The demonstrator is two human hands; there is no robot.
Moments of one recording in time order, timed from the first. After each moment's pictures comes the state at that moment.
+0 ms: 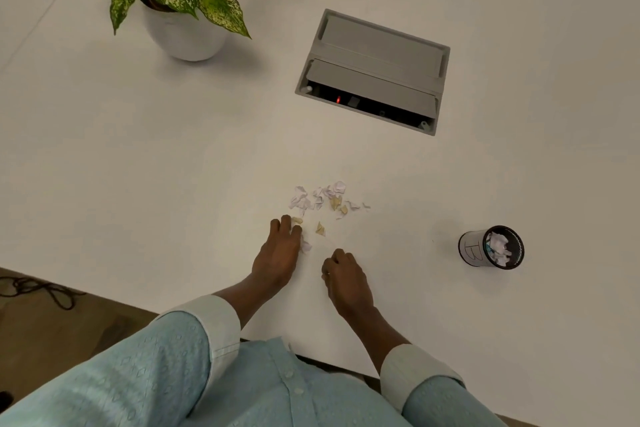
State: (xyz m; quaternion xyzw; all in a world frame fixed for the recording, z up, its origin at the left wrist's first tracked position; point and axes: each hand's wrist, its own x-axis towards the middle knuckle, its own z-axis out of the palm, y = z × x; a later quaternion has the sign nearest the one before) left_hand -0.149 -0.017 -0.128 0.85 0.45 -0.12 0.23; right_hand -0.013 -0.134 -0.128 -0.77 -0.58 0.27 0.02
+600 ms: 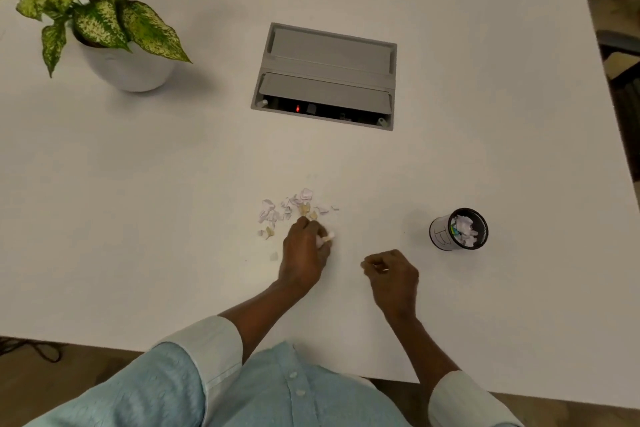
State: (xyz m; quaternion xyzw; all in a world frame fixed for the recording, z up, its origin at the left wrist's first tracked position) left_hand -0.053 -0.043 -0.081 0.77 0.48 0.10 0.40; right_hand 0.079 -0.187 -0.088 -0.88 -0.25 0.22 0.33
